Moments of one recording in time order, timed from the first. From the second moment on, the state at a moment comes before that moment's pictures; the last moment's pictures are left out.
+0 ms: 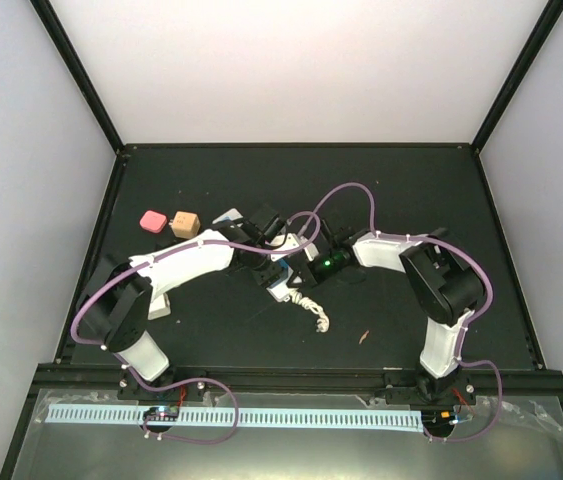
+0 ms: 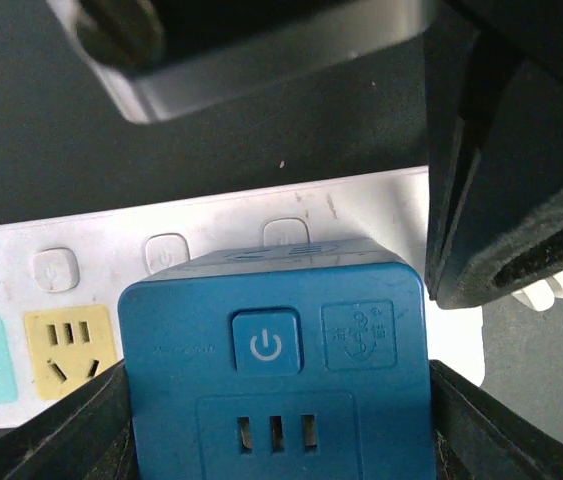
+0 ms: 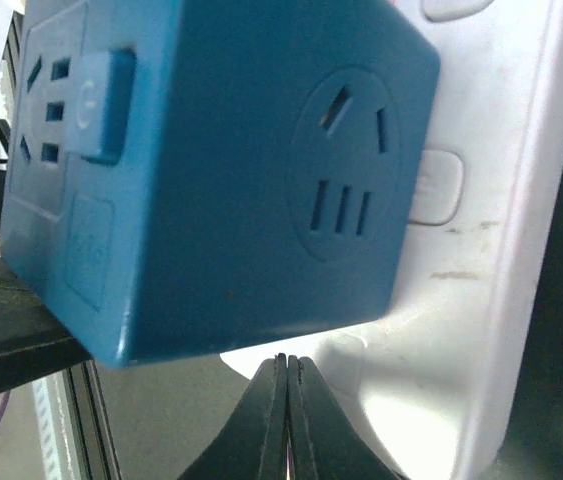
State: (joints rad) left arm -0.73 1.62 1.12 -0.67 0.00 0.25; right arm 0.60 1.86 1.01 -0.29 -0.81 0.06
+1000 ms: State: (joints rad) left arm -0.70 1.44 1.18 -0.67 0.01 0.24; right arm 0.61 1.96 1.11 -0.27 -0.82 0.11
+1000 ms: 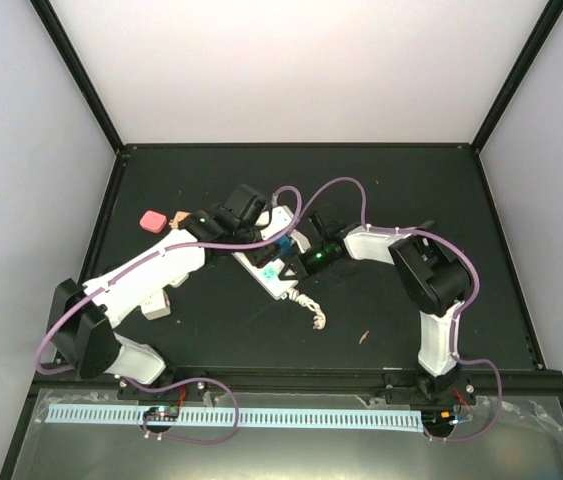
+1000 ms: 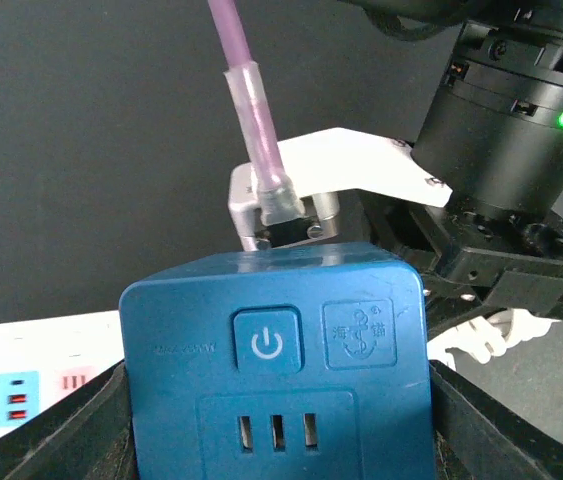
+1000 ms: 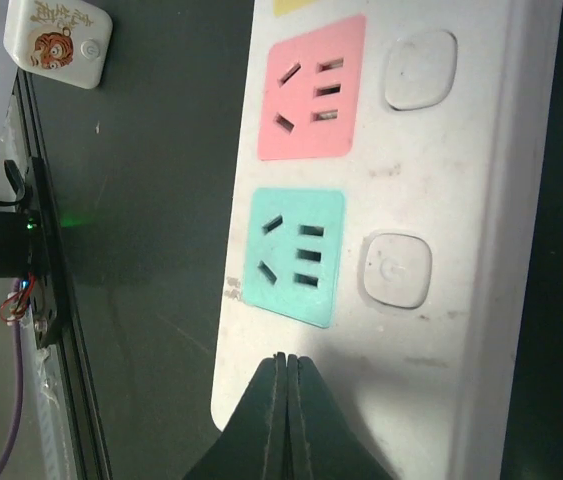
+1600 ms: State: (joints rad) left arm -0.60 1.30 1.20 -1.08 -0.07 0.52; right arm 0.61 1.88 1.08 -0.32 -0.70 0.07
